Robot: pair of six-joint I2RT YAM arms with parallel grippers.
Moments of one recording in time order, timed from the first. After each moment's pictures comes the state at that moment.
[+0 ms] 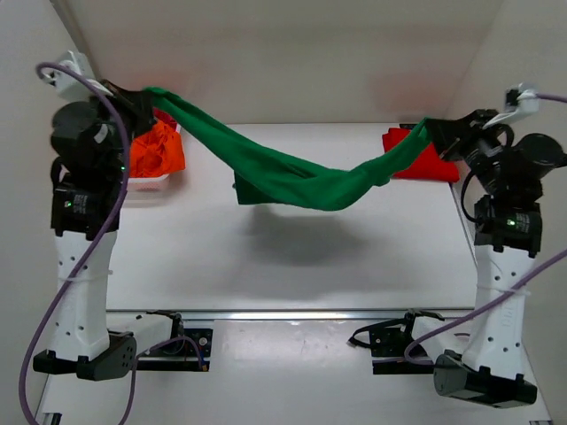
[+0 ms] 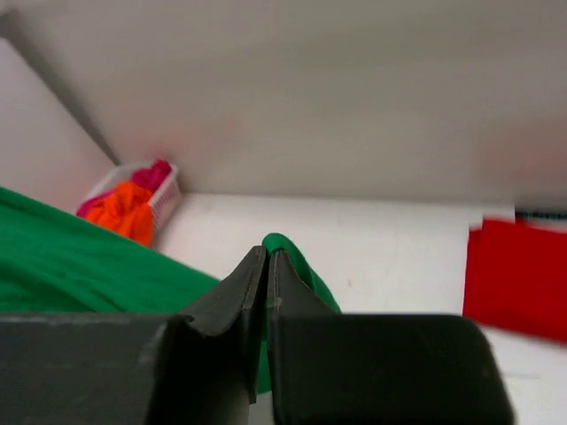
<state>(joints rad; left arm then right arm) -0.14 1.16 1.72 -0.53 -0.17 -0.49 -0.21 0.98 1.35 -0.30 -0.54 0.37</state>
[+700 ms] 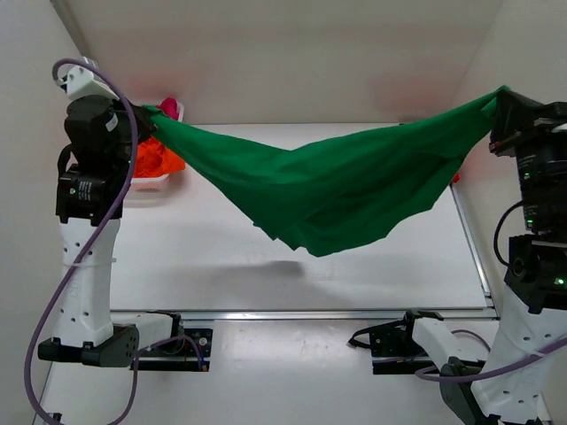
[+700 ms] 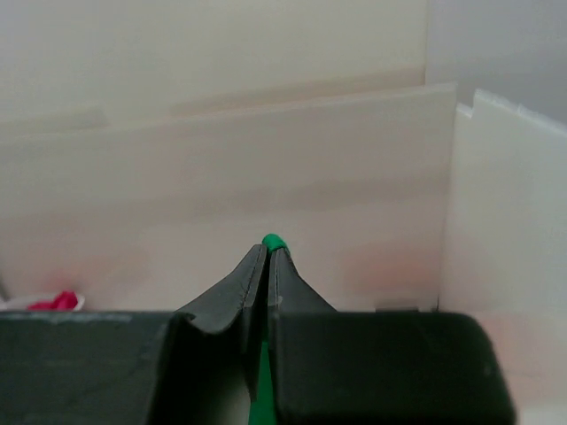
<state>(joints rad) -0.11 1.21 1.81 -0.70 -0.28 -0.45 -0.12 0.98 1.88 -0.52 -0.11 0.20</state>
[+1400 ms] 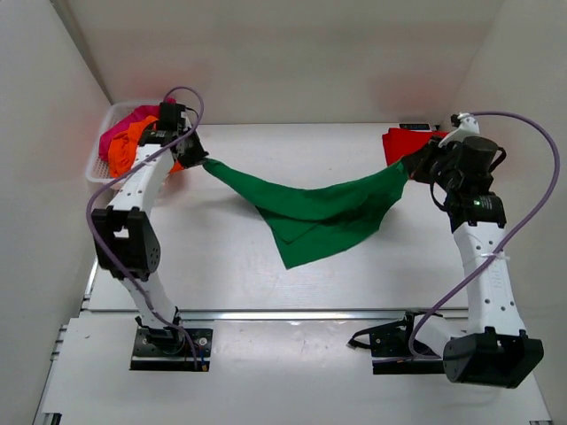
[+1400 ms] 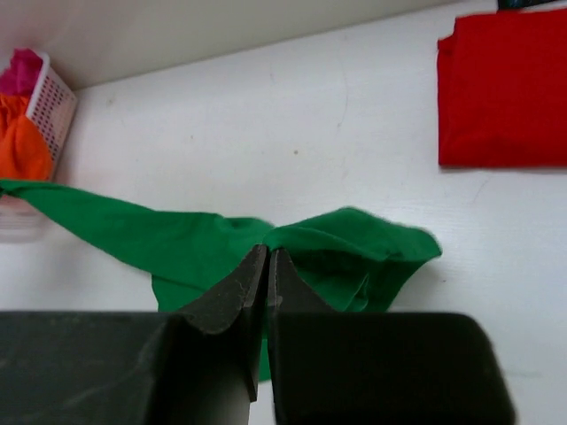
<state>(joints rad) -0.08 1.85 1.69 -0.71 0.04 -0.46 -0.09 1.10 1.18 -0.40 -0.33 0.30</state>
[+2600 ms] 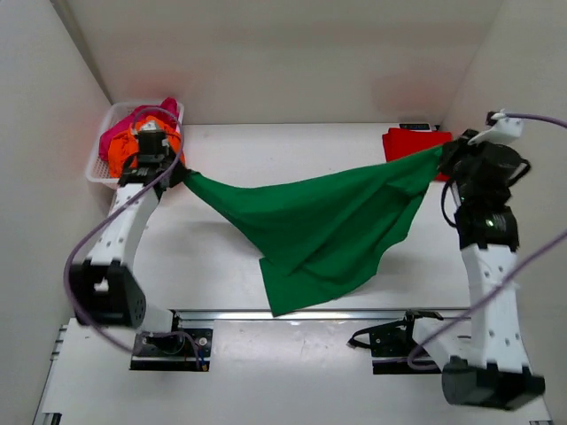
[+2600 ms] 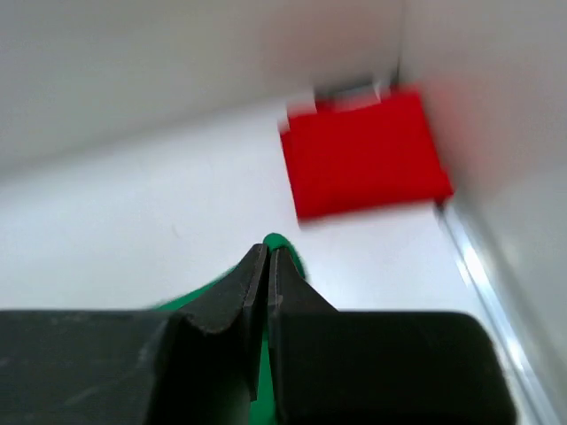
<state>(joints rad) -0.03 1.38 1.25 -0.50 -0.09 -0.55 -0.08 0.93 1.22 -0.33 0.02 0.19</state>
